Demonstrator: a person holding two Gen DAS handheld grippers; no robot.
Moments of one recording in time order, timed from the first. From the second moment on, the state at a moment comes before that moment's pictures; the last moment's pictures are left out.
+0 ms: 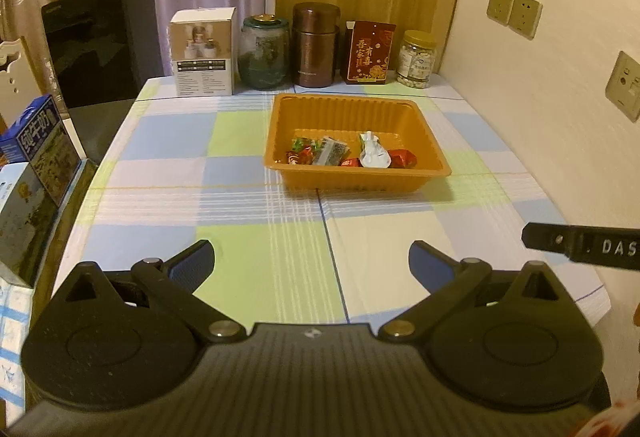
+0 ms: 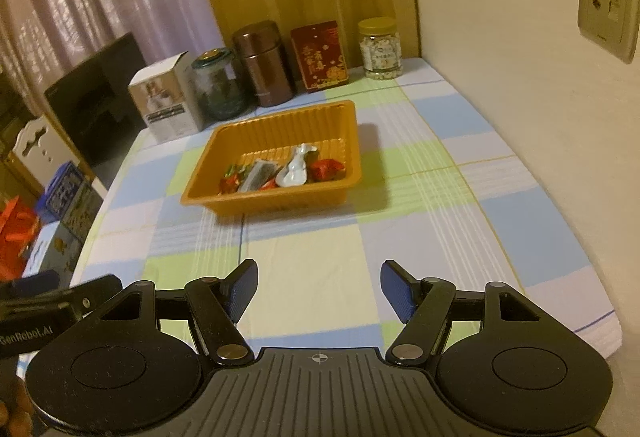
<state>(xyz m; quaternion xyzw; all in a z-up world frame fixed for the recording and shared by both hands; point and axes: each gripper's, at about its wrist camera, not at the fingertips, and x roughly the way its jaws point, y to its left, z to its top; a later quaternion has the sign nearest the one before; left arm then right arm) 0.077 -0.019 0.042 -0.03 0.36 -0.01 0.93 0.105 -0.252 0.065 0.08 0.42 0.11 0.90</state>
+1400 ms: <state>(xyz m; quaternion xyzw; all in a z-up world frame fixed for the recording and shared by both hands) -0.009 -0.017 0.051 -0.04 0.37 0.01 0.93 0.012 -0.242 0.084 0.05 0.41 0.13 0.90</state>
